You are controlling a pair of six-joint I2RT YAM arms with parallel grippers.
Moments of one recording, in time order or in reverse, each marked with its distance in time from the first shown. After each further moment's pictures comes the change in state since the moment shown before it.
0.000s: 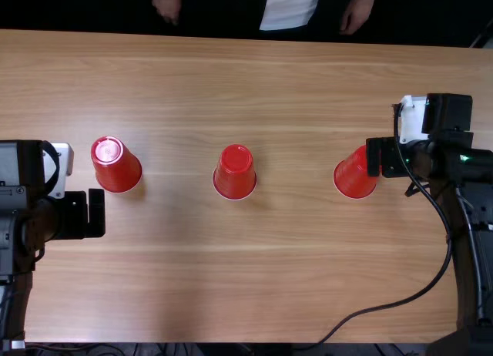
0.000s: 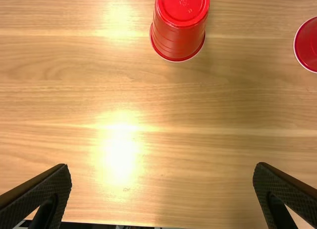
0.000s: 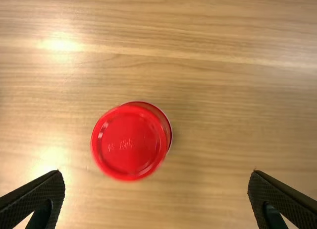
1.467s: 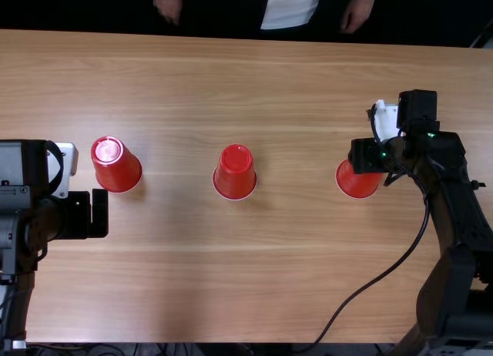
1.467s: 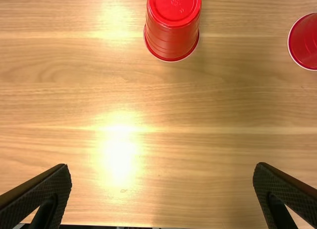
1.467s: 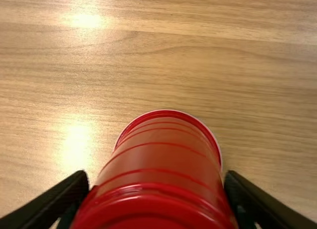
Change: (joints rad) left arm -0.020 0.002 0.000 0.001 0.003 0.000; right arm 0.000 0.263 0.000 0.107 -0.117 0.004
